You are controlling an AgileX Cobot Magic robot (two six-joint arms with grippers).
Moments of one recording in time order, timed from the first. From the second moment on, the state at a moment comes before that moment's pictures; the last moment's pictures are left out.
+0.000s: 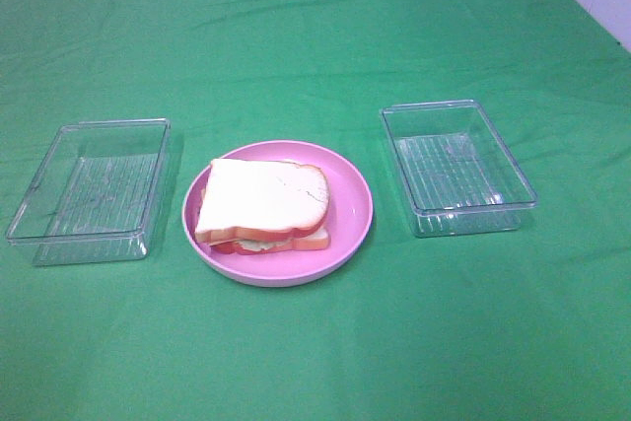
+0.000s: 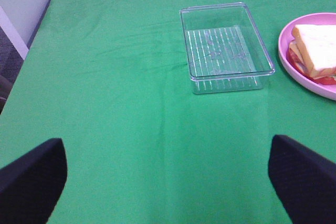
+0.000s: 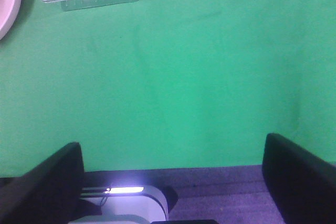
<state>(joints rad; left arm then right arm) 0.06 -0.01 -0.52 -0.02 1.09 0.04 -0.09 0.70 -0.79 0.05 1.19 -0.09</state>
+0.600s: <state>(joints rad) 0.06 -0.01 -0.52 -0.02 1.09 0.04 -0.09 0.21 -0.51 0.07 1.15 -0.09</state>
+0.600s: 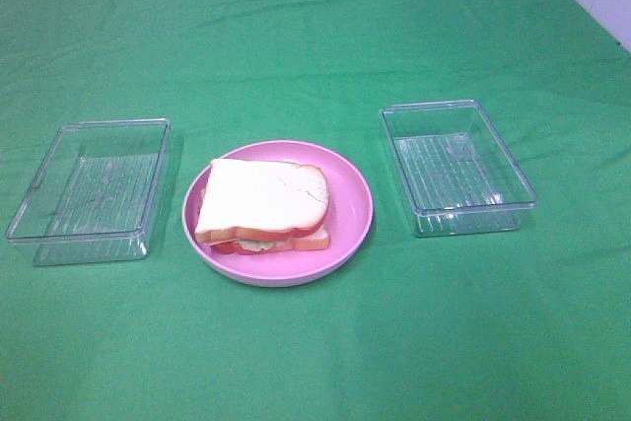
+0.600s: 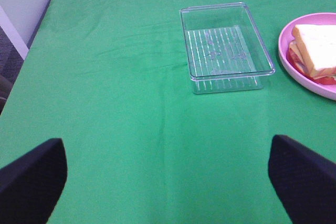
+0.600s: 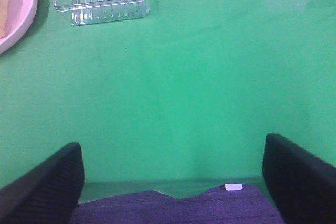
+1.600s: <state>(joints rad) 0.06 -0.01 -0.52 -0.02 1.09 0.04 -0.04 0.00 -0.46 0.13 1.11 -0.09</state>
